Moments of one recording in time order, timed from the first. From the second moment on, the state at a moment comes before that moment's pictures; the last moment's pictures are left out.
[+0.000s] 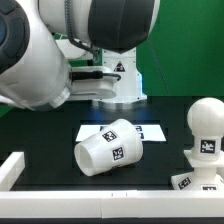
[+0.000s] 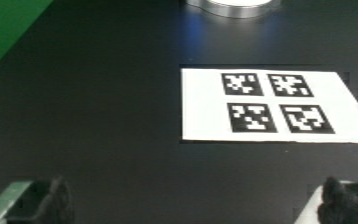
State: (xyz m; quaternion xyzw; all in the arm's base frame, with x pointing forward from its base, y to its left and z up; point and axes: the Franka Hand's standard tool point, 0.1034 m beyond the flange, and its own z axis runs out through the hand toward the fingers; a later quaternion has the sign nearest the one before) arm 0.513 -0.132 0.128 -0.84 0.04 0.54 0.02
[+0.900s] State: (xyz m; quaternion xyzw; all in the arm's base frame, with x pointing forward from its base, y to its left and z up) arm 0.500 -0.142 0.132 -0.79 0.28 0.55 -0.01
